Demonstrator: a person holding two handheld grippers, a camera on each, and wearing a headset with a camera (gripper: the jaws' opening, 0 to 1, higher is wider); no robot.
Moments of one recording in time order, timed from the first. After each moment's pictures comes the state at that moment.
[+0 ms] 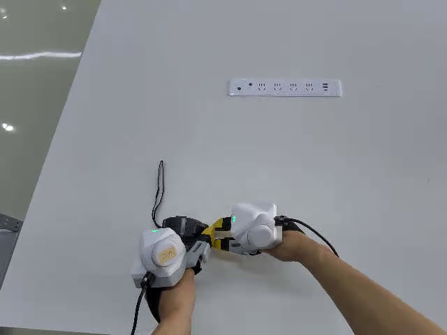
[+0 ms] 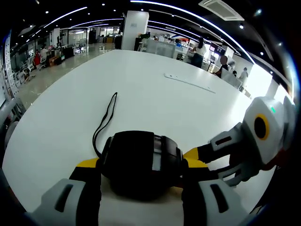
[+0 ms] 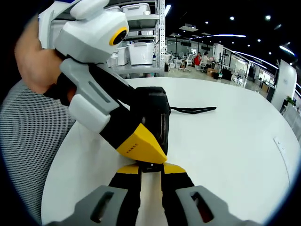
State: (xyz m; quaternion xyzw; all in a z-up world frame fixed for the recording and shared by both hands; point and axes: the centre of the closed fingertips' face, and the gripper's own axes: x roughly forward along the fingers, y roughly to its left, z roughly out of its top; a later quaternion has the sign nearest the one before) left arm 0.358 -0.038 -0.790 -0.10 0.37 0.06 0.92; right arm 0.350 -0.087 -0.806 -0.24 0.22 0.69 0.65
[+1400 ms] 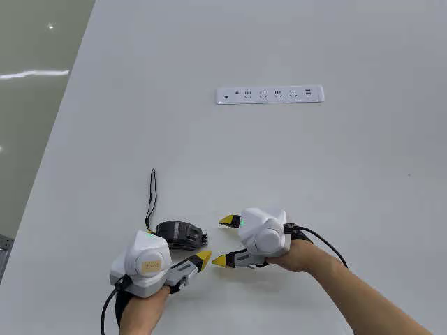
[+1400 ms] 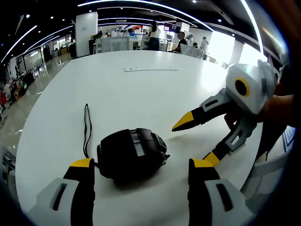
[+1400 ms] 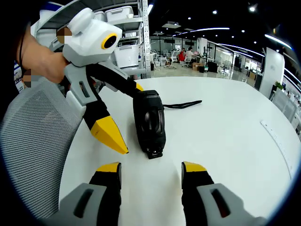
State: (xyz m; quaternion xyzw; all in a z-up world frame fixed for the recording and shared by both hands) left arm 0.341 -0.052 -0.772 0.02 0.39 -0.14 0.91; right arm 0.344 -0.121 -0.787 -0.21 0.25 0.64 0.69
